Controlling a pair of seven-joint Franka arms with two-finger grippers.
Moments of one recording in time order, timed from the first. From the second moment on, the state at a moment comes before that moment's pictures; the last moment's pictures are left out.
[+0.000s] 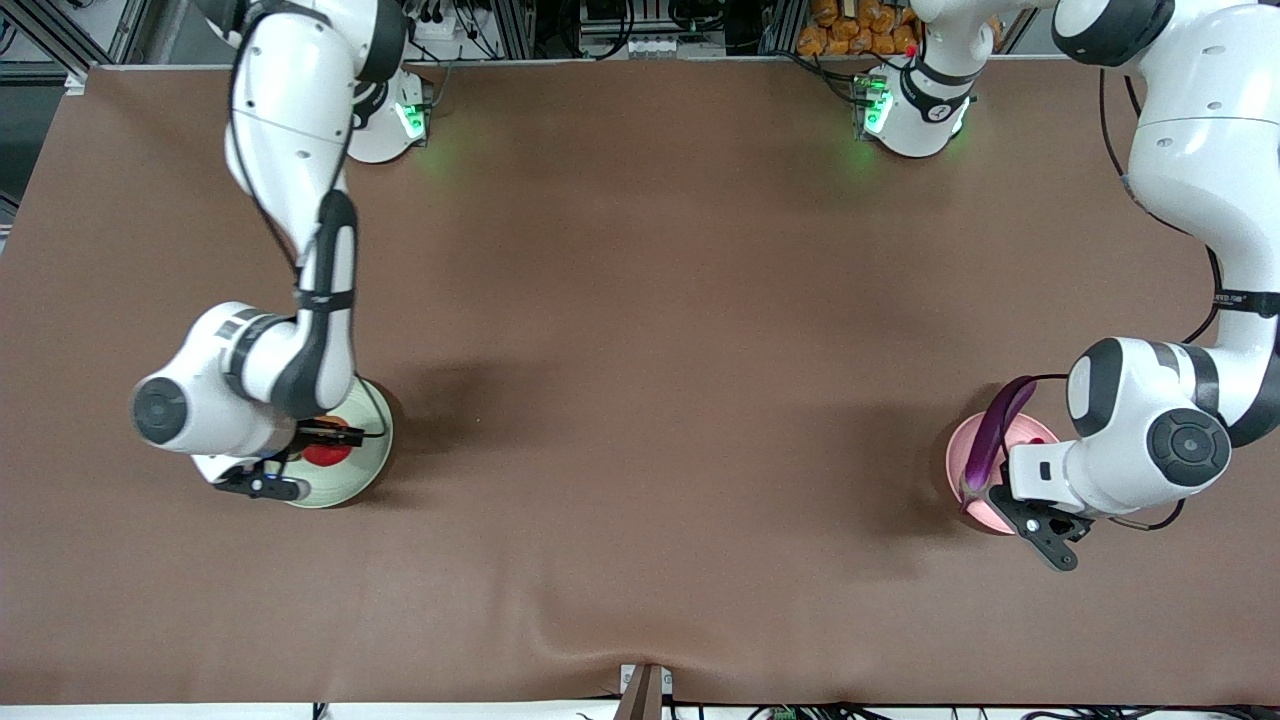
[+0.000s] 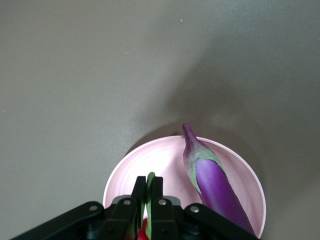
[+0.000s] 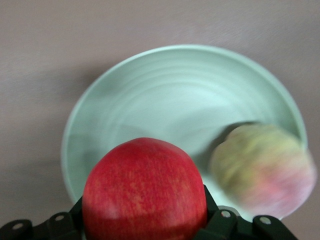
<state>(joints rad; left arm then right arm) 0.23 0.79 -0.36 -1.35 0.38 2.12 0.71 0.75 0.88 -0.95 -1.68 0.84 1.94 -0.35</state>
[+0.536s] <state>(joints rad) 0.23 0.79 -0.36 -1.33 0.38 2.12 0.70 0.66 0.87 -0.94 -1.65 0.88 1.82 -0.46</state>
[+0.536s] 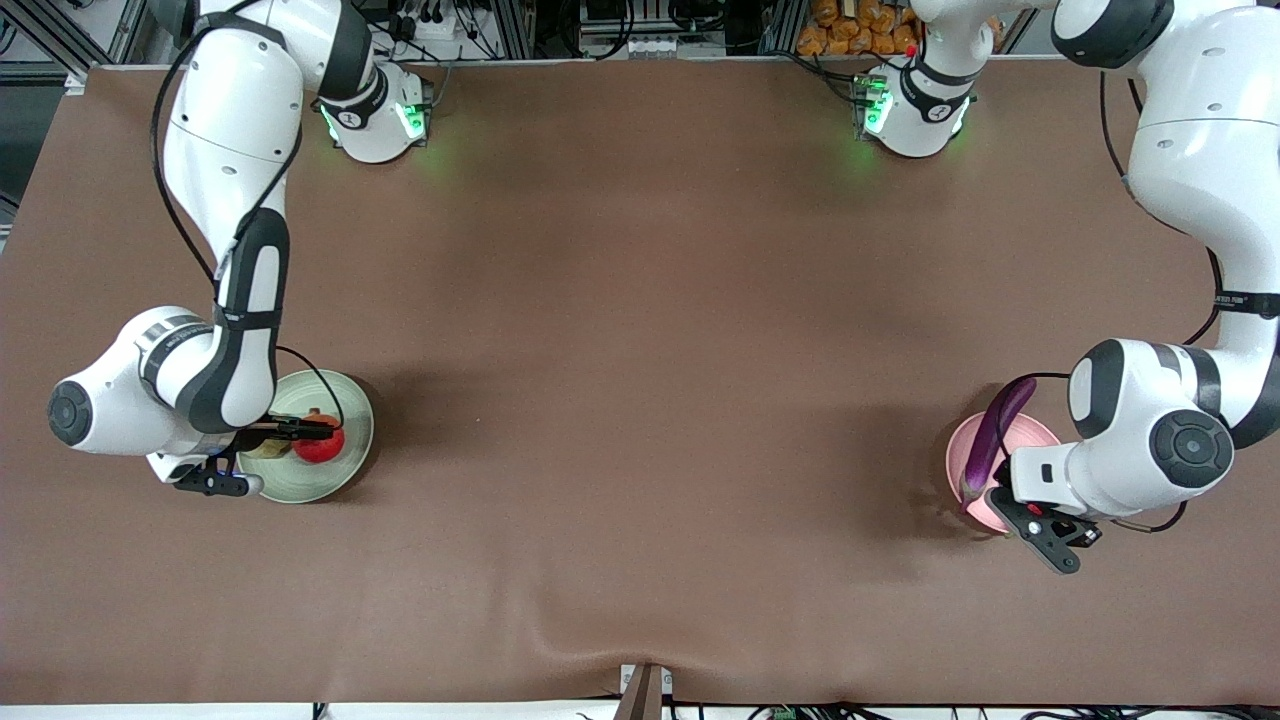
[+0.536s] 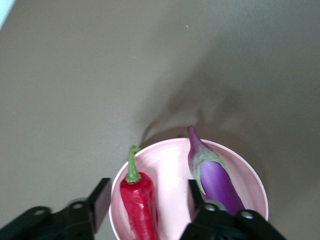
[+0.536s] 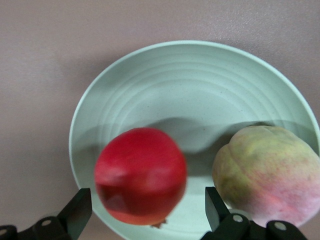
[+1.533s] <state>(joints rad) 0.30 0.45 -0.37 -1.30 0.12 1.67 0.23 0.39 0.54 -0.72 -1.48 0.45 1.58 -0.36</state>
